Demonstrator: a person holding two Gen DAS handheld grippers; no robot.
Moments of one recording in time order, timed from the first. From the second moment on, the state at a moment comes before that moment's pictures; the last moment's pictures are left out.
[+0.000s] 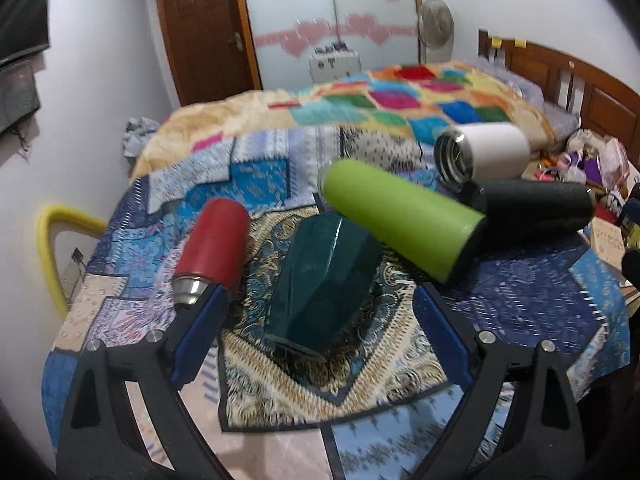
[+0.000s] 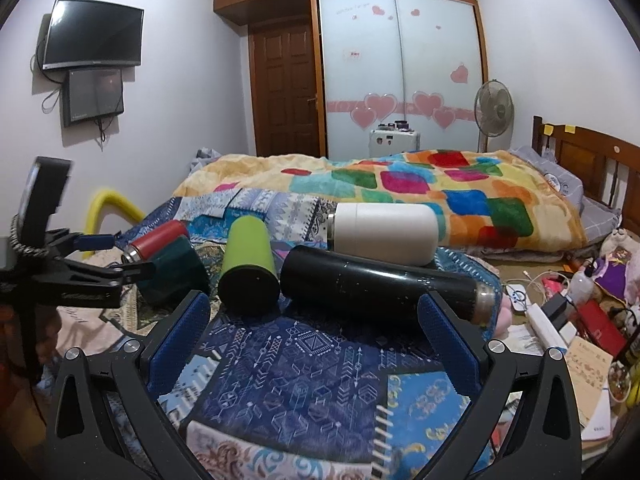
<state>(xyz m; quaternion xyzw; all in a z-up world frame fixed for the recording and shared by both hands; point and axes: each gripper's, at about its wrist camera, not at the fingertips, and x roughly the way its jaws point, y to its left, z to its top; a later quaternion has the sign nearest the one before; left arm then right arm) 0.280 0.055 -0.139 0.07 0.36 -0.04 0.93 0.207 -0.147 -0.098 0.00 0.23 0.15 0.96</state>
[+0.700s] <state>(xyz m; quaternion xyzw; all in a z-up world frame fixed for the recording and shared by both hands) 0.333 0.058 -0.182 0.07 0.44 -0.07 0.89 0.230 -0.135 -0.113 0.00 0.26 0.17 0.95</state>
